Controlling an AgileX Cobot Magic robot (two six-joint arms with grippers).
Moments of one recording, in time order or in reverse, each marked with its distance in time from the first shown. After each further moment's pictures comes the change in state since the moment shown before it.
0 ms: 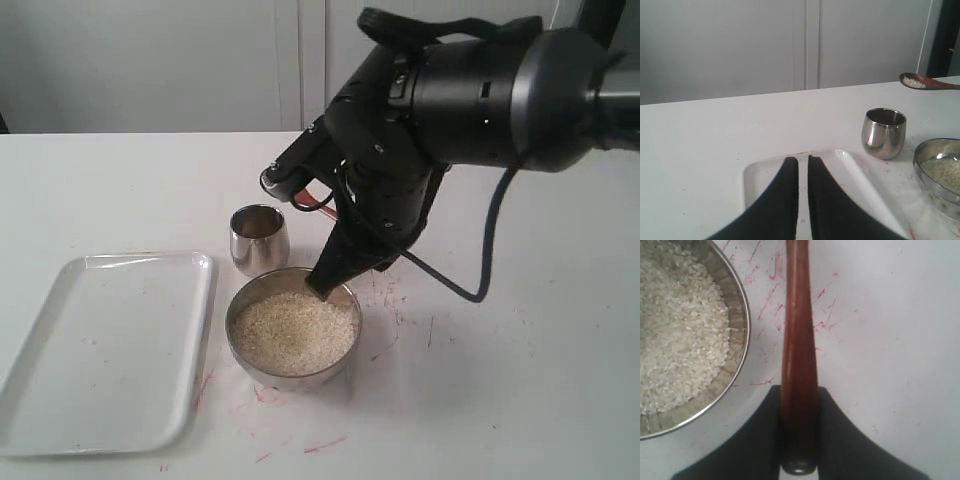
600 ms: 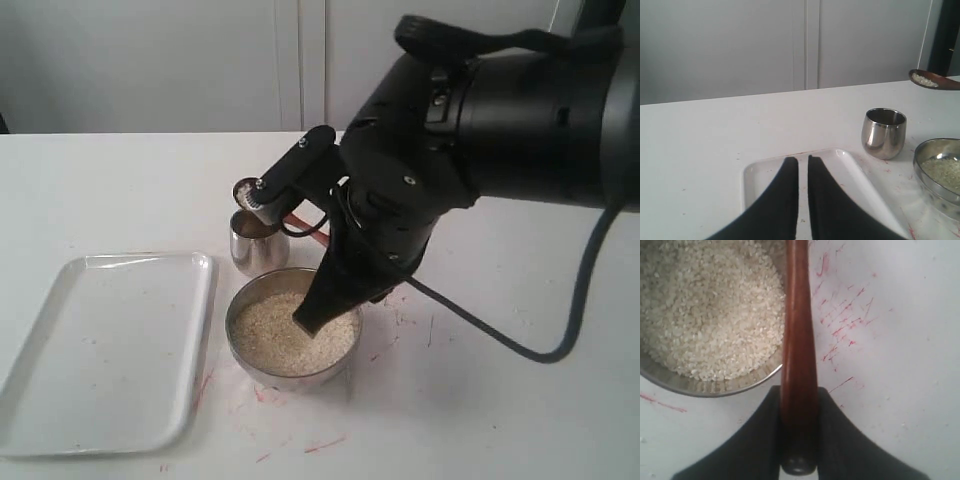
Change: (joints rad) left arm 0.000 0.000 0.000 0.000 0.000 0.000; right arm 0.081 -0.134 0.121 0.042 -0.051 0.029
